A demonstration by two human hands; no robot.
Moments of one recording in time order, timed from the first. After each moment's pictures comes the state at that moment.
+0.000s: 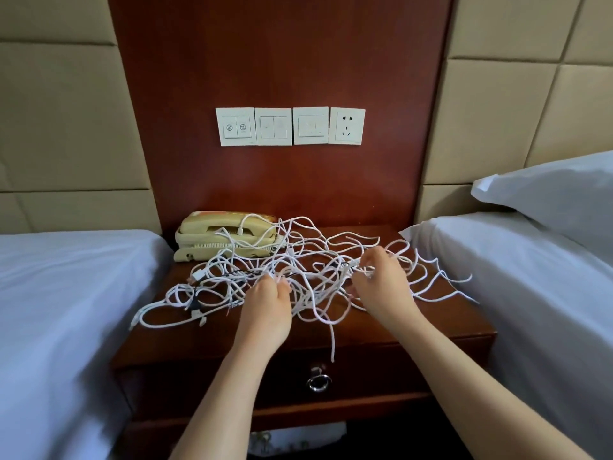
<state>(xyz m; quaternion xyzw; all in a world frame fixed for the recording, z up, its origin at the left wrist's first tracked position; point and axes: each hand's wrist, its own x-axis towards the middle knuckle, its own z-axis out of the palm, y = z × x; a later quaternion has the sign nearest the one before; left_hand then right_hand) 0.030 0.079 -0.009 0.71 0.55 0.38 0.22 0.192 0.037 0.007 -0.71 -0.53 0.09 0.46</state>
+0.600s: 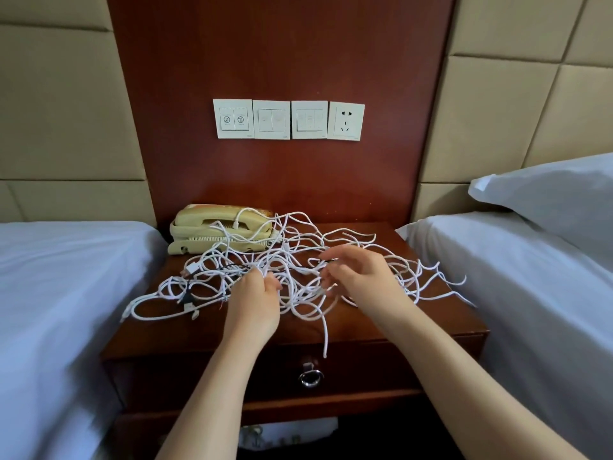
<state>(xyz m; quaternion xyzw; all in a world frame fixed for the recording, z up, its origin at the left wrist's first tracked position) 0.027 0.077 -0.005 0.68 0.58 0.39 0.22 0.174 0.025 0.023 -0.55 -0.56 0.29 0.55</state>
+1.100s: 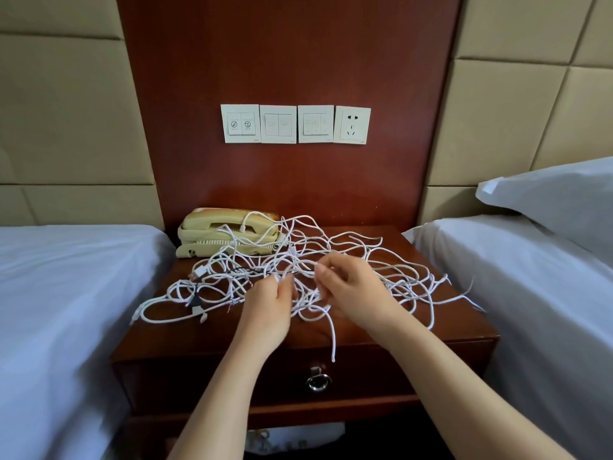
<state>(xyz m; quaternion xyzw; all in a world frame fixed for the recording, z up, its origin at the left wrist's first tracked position) 0.027 0.076 -0.010 0.71 0.50 0.42 0.26 0.157 0.028 0.023 -0.55 -0.65 0.21 0.48</state>
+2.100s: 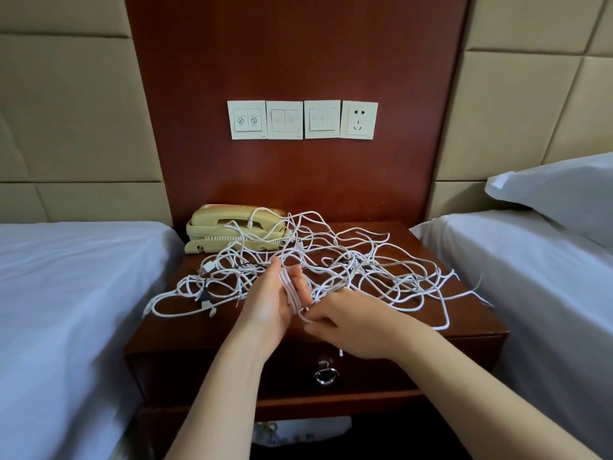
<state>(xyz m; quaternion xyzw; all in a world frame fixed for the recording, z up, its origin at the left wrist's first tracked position) 0.030 0.069 0.006 0.35 0.30 0.49 0.74 0.150 0.013 0.020 -0.56 -0.82 0.07 0.08</state>
